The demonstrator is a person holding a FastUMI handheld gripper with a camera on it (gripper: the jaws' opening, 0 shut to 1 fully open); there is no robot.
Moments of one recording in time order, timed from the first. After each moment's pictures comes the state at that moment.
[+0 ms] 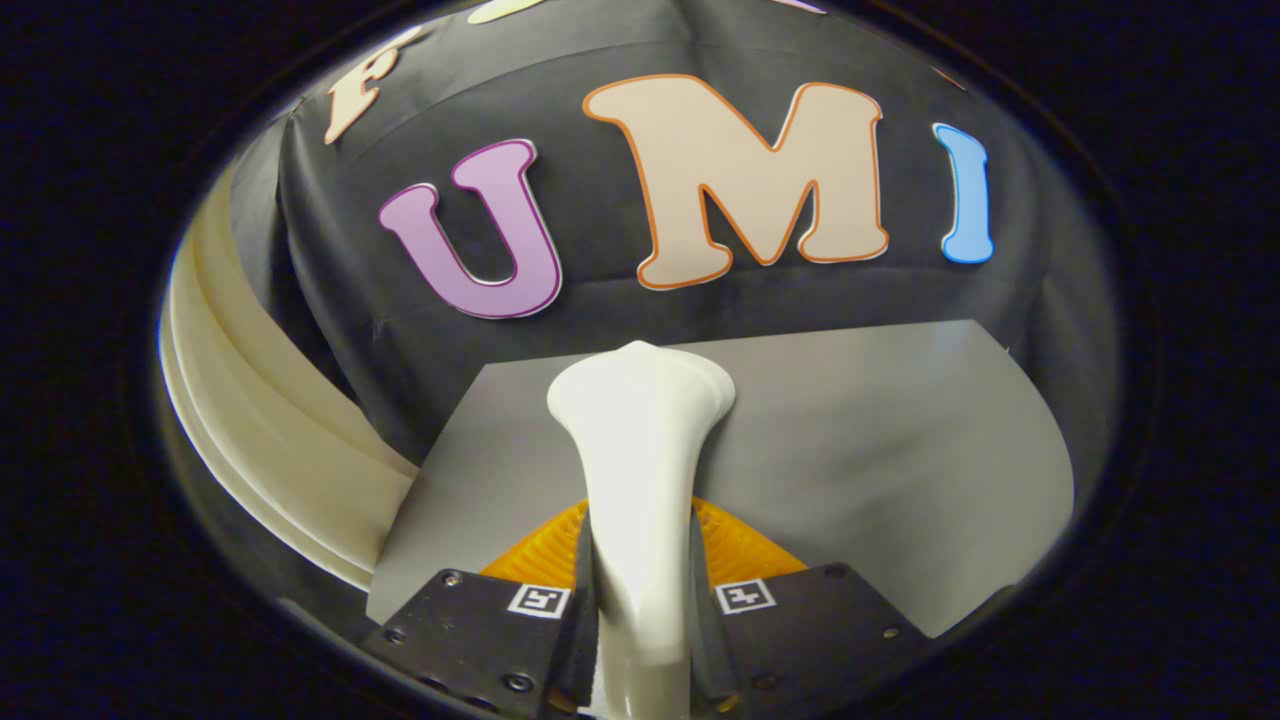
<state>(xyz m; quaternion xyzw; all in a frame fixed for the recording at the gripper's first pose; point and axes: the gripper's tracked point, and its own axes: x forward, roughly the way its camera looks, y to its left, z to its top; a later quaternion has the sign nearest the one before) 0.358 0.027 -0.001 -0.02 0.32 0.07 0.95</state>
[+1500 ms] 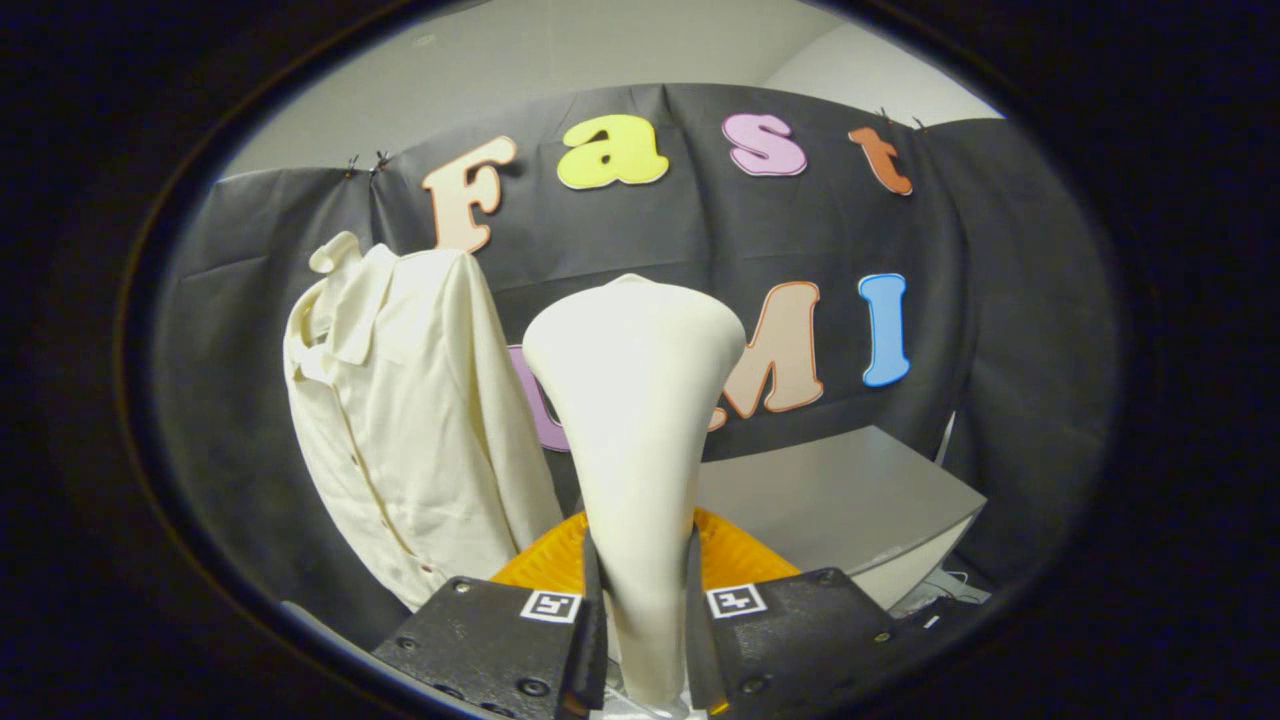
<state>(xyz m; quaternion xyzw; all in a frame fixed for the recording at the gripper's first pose) 0.141 0.100 0.091 0.00 0.08 0.07 0.99</state>
